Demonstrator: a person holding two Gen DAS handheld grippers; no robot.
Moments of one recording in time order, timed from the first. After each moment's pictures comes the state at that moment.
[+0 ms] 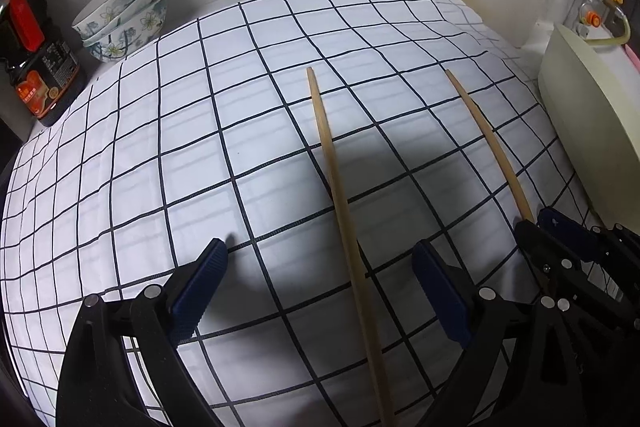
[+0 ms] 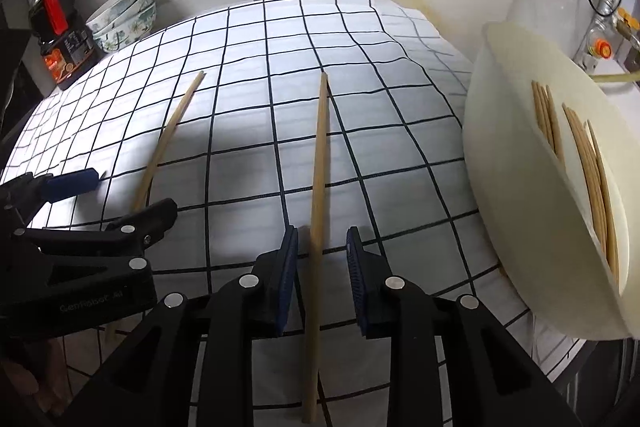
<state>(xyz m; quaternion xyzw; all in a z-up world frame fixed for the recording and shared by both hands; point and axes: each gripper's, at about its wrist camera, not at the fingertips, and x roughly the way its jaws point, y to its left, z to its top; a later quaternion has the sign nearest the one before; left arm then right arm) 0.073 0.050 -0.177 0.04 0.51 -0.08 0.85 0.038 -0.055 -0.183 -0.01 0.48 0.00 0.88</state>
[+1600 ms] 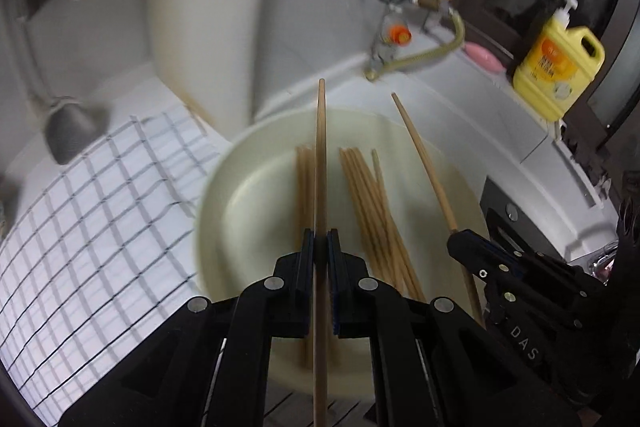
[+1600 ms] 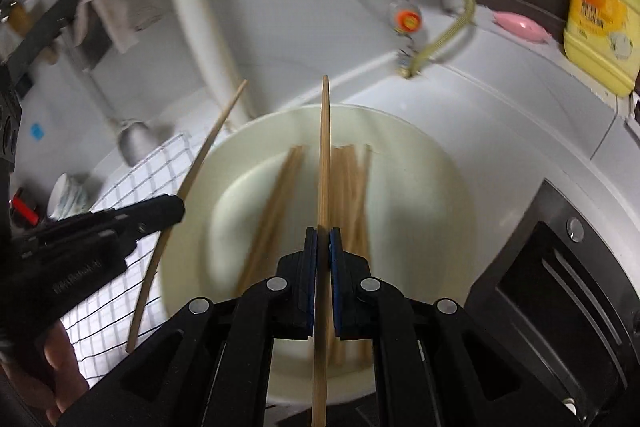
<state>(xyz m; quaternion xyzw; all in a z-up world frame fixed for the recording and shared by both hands) 0.089 -0.210 -0.046 0.05 0.47 -0.30 0.83 -0.010 -0.309 -0.074 0.16 0.41 -0.11 0.89</state>
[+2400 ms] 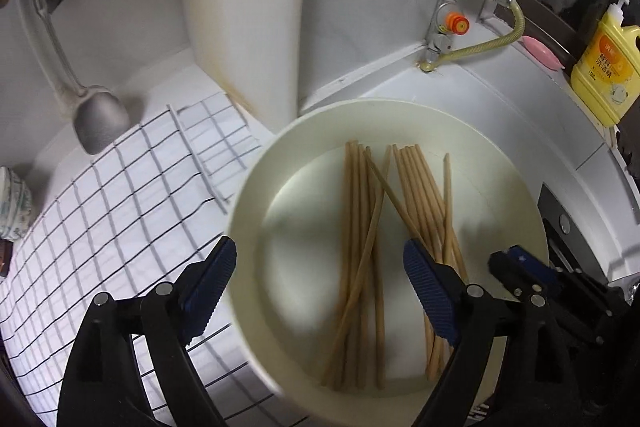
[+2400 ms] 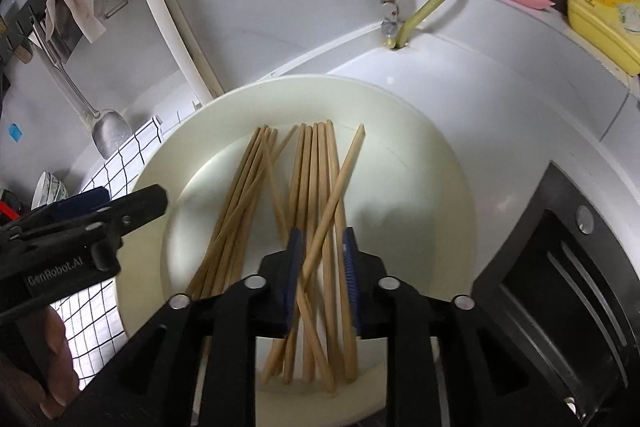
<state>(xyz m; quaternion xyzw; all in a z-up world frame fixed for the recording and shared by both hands) 0.105 -0.208 -0.058 0.08 0.48 -0.21 0.85 0.000 -0.329 -0.101 0.17 0.43 -0.12 0.88</state>
